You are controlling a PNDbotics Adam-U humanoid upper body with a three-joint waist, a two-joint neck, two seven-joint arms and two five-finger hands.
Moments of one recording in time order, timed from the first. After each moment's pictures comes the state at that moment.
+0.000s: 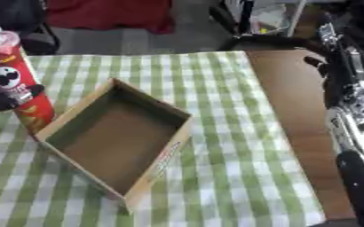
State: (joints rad) left arm -0.59 0.50 -0.02 -1.13 0.22 0.01 -0.12; right arm -0.50 -0.41 0.03 -1.59 -0.37 0.16 -0.32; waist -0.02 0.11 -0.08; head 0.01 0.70
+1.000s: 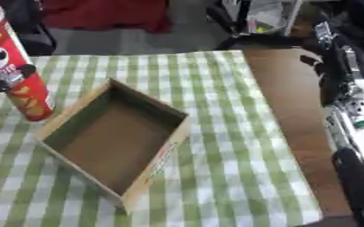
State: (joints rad) left arm -0.67 0.53 -0.02 -1.24 0.22 -0.01 -0.09; right arm -0.50 -0.41 0.03 -1.59 -0.37 0.16 -0.33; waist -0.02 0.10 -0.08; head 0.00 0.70
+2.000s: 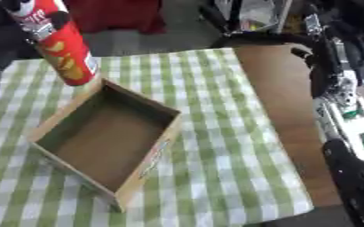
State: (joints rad) left arm -0.75 0.37 -0.20 -1.49 0.24 0.16 -0.02; right arm -0.50 -0.41 0.02 -1.59 -0.37 0.15 -0.33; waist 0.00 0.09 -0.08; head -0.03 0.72
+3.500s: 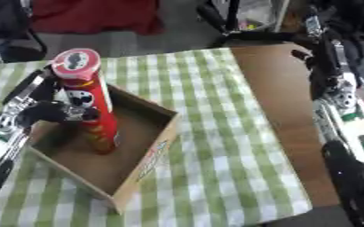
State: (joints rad) left arm -0.60 0.36 -0.21 -1.38 0.03 0.01 -0.16; right arm -0.50 -0.41 0.01 -1.59 -0.37 0.15 -0.33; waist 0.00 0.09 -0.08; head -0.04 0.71
